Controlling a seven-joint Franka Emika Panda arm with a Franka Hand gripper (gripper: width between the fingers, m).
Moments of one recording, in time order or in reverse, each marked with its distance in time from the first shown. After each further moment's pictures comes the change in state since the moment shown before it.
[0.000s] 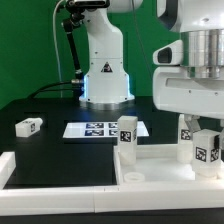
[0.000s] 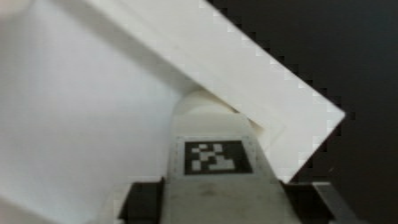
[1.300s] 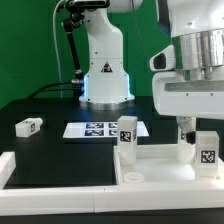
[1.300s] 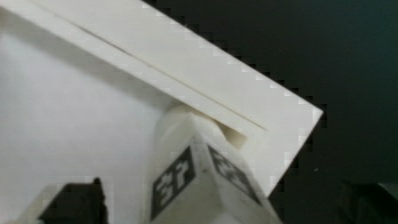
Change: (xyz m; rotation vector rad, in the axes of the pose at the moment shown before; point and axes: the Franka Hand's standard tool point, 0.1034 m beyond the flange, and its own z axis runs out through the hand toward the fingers) arm 0.001 -0.003 0.001 0.075 -0.017 -0.242
